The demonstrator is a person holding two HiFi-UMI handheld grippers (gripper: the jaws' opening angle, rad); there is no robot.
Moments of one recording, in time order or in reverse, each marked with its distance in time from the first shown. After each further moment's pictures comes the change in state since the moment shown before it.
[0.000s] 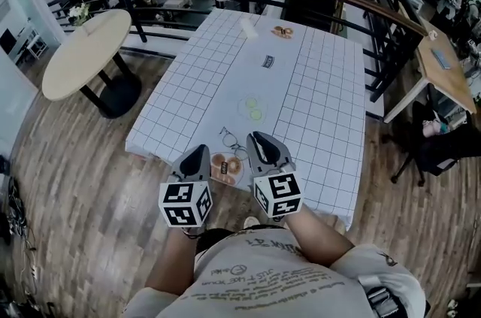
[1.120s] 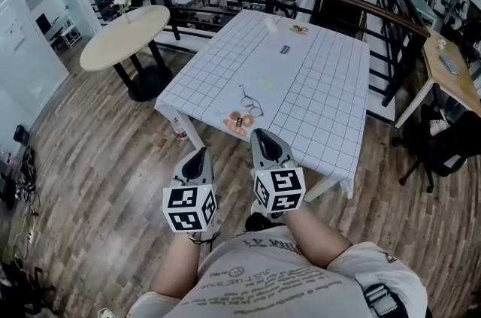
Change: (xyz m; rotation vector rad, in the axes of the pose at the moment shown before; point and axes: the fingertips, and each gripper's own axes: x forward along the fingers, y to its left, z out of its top) left arm -0.186 -0.097 -0.019 0.035 -0.057 0.198; right arm -0.161 0.060 0.018 0.088 -0.065 0.089
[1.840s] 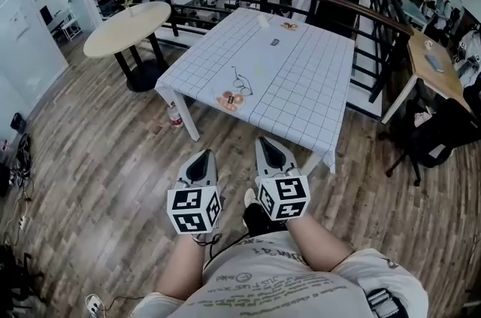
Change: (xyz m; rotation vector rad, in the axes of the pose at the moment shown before) left arm -0.111 -0.088 -0.020 -0.064 -0.026 -0.008; right arm -0.153 0.019 0.008 -0.028 0.022 0.001
